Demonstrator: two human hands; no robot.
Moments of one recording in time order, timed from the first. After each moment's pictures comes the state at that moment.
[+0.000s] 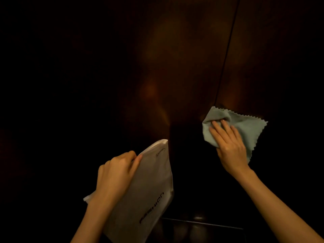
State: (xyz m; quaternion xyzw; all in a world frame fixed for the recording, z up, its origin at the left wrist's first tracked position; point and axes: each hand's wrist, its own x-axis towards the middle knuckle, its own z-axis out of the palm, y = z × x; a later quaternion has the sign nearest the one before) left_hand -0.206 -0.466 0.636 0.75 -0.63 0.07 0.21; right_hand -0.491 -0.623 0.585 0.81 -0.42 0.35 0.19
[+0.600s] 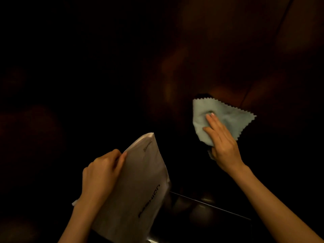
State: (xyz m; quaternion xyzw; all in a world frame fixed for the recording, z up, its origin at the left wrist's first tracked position) left_hand -0.179 -0.393 0.603 0.81 -0.54 0.05 0.21; right_hand -0.434 -0.607 0.559 0.87 -0.26 0.41 0.06
